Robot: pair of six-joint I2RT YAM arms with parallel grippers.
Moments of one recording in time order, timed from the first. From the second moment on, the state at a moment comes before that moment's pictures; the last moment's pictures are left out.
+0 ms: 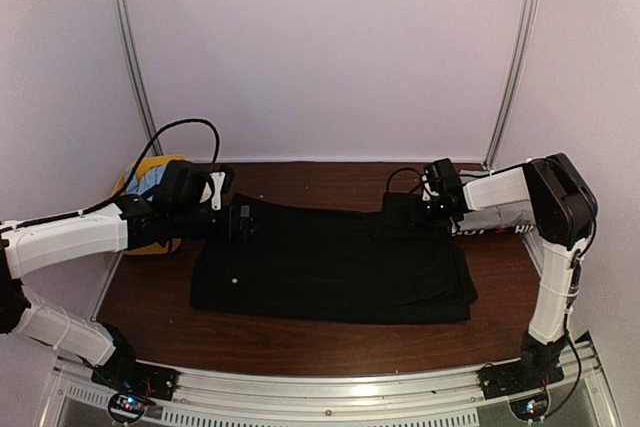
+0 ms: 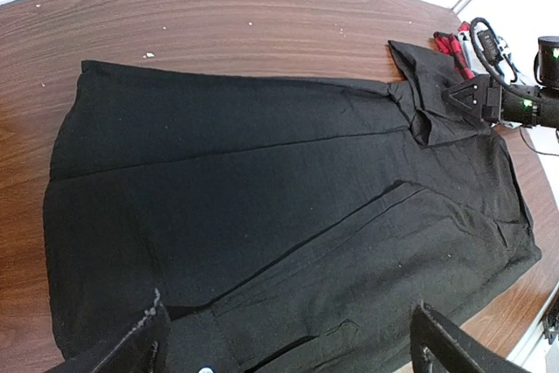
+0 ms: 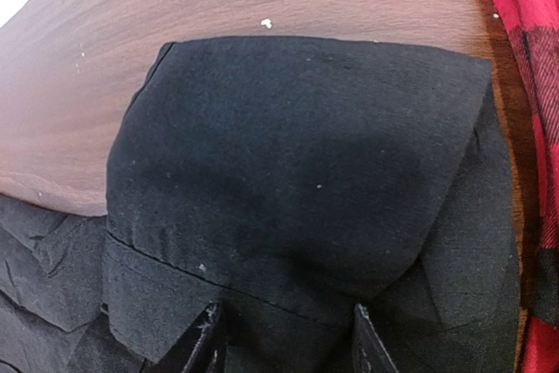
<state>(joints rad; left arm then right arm) -0.66 1.27 0.86 -0.25 -0.01 -0.45 0.33 1.99 1.20 -0.10 -0.03 0.45</state>
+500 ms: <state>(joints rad) -0.66 1.28 0.86 -0.25 0.00 -0.45 0.32 1.97 1.09 0.05 -0.09 0.53</state>
